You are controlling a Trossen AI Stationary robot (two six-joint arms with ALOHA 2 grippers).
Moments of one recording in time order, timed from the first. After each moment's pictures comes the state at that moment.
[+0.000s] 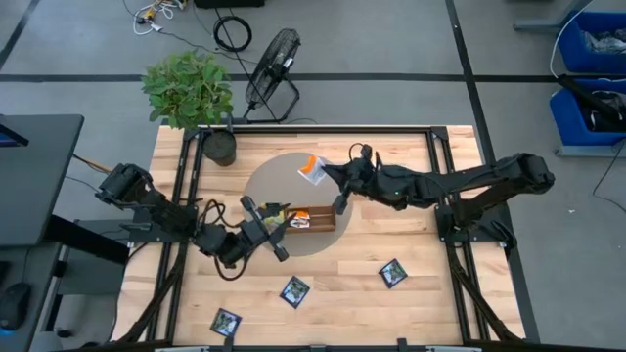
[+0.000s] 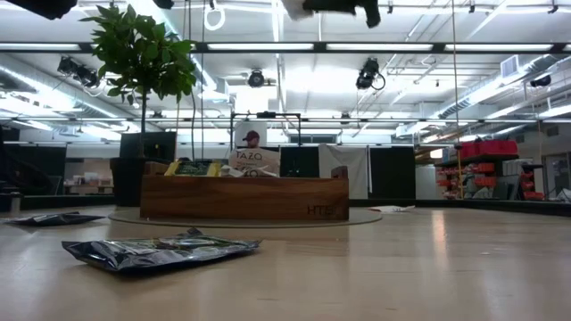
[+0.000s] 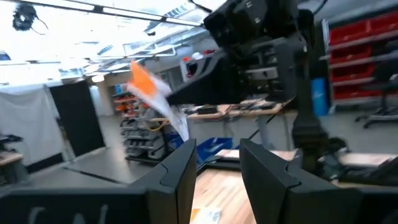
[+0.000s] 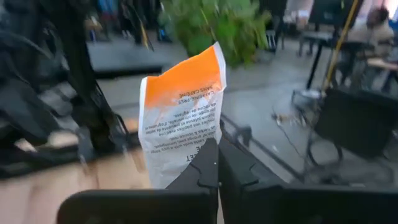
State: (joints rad) left arm -0.51 1.56 0.68 1.34 -1.08 0.54; right arm 0.11 1.37 1.02 0.23 0.57 0.02
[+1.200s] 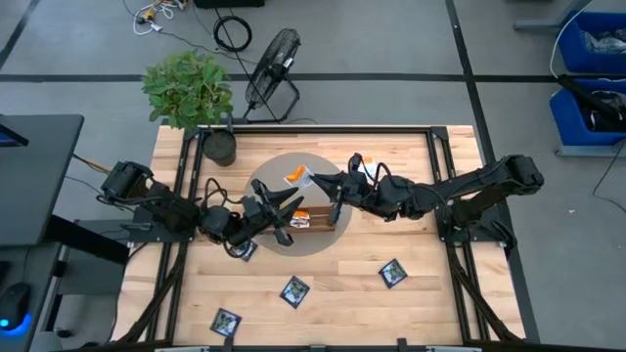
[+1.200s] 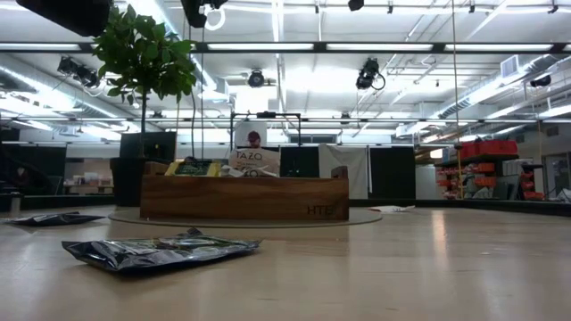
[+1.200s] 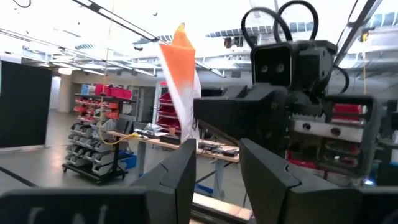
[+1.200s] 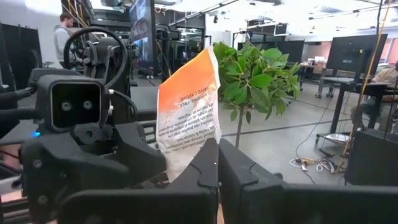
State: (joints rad) left arm -0.35 1.56 0.68 1.44 -0.82 0.24; right arm 0.18 1.47 1.02 0.56 0.54 -0.09
